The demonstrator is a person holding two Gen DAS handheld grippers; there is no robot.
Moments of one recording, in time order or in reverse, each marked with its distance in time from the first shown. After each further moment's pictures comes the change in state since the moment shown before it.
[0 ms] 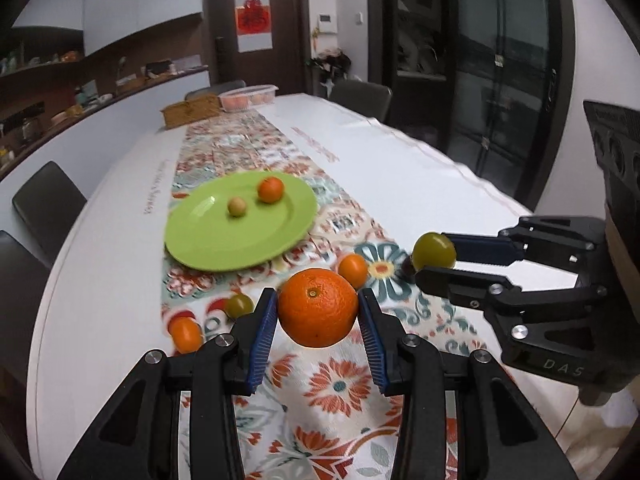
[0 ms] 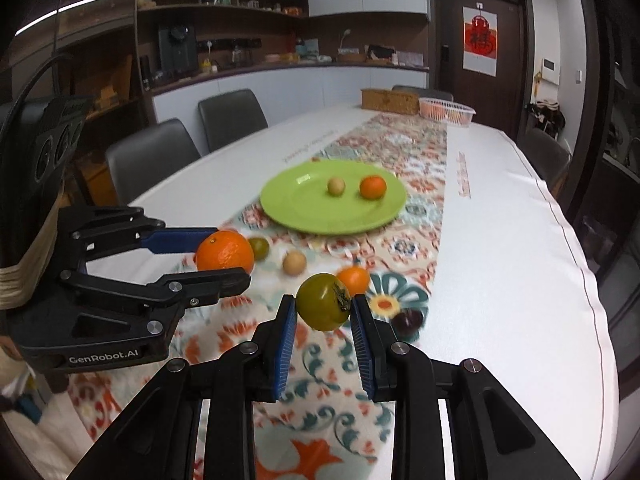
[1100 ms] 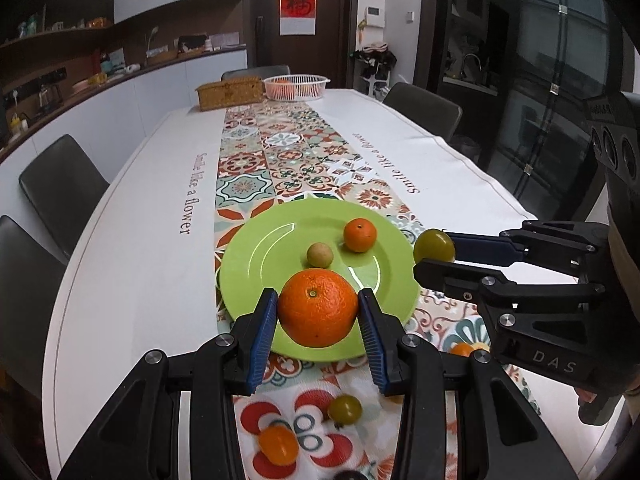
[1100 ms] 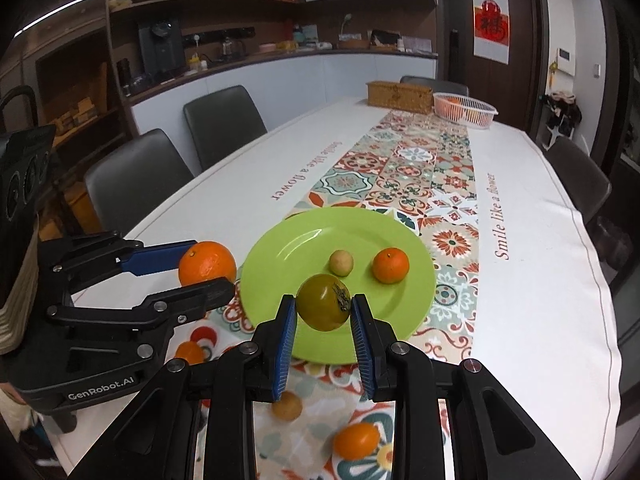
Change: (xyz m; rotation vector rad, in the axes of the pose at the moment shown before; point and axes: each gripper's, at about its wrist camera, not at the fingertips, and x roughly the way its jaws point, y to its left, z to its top) left arm 0.078 0.106 0.074 -0.115 0.068 0.055; right arm 0.117 -0.014 0.120 0.024 0.104 0.021
